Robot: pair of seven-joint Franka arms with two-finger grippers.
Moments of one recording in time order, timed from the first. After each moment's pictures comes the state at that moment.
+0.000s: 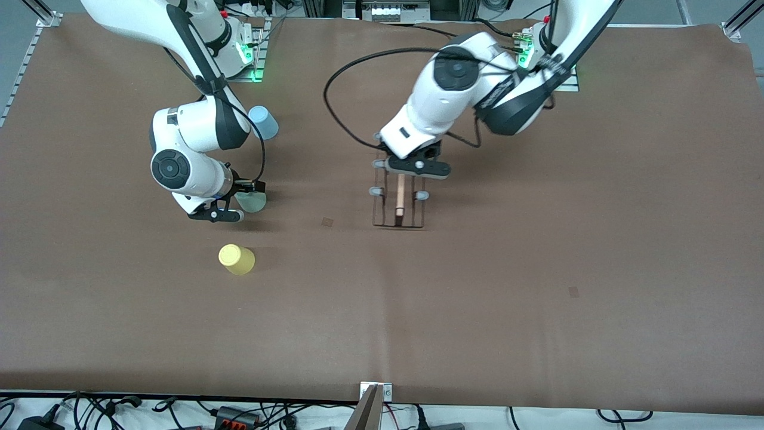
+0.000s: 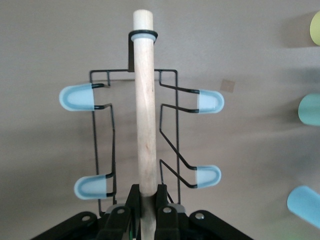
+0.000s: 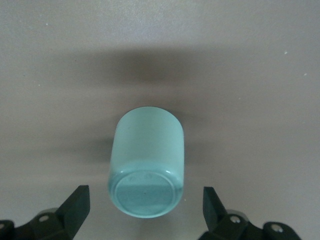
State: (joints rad) left arm -0.08 0.47 -0.77 -1.70 0.15 2.14 -0.84; right arm 0.32 0.35 -0.05 -2.09 0.10 2.16 0.28
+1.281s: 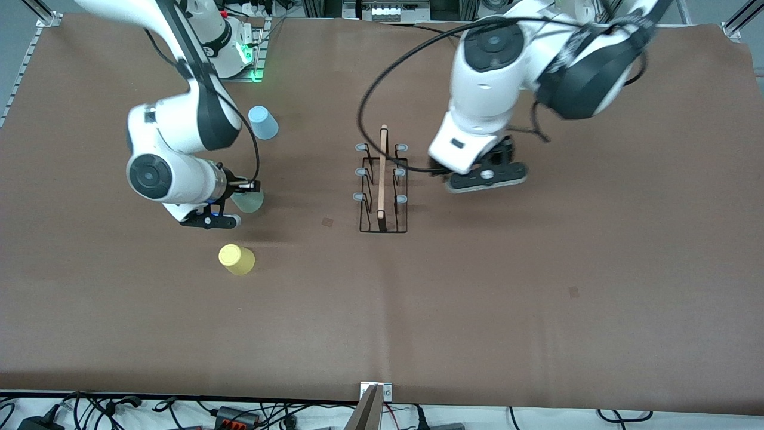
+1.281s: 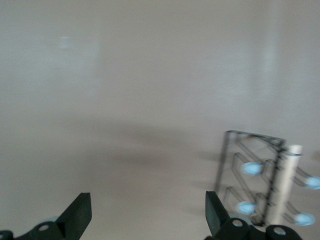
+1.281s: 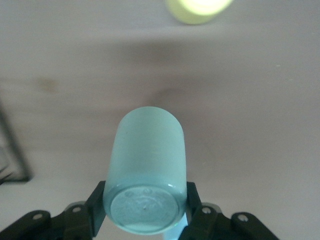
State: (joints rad) left arm 0.10 0.43 -0.87 -1.39 0.41 1.55 -0.91; right arm 0.33 0.33 -0.02 -1.74 0.17 1.75 0.29
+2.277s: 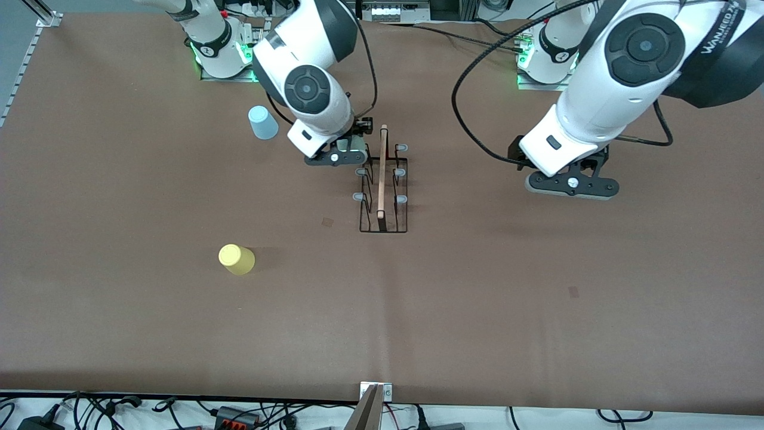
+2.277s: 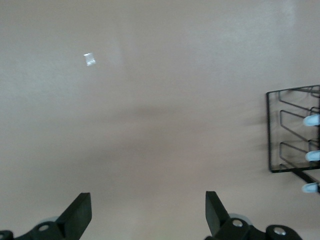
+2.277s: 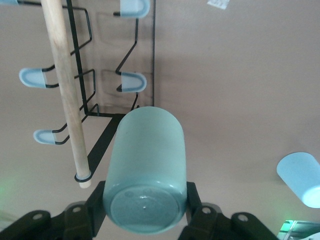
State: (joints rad) left arm 0.31 0.38 -0.87 -1.33 0.32 1.43 -0.36; right arm 0.66 0.37 0.09 -1.66 0.24 1.79 0.64
